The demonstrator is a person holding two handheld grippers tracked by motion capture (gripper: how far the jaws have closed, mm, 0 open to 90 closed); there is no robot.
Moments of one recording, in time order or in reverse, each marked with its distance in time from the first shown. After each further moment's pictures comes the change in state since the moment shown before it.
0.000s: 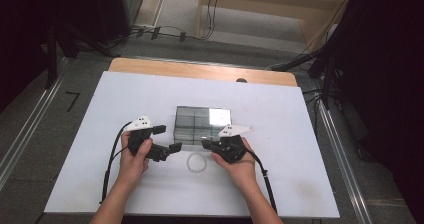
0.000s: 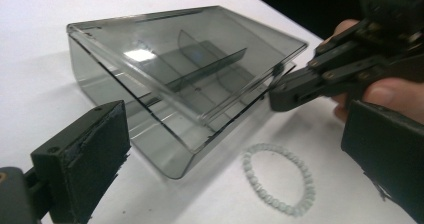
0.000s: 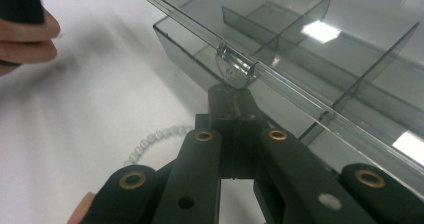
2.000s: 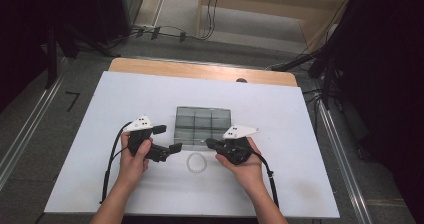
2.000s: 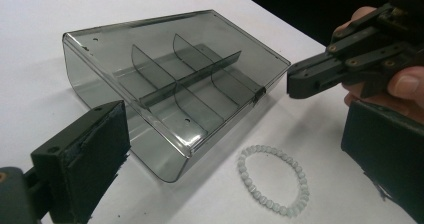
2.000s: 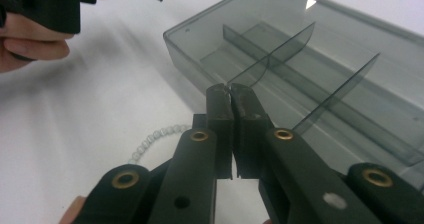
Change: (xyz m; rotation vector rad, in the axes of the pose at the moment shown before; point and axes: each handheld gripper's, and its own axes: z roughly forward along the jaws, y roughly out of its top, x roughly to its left) left arm -0.001 0.001 -0.002 -0.010 -0.029 0.002; right arm 0.007 0.005 -0.023 -0.014 -0.031 -0.073
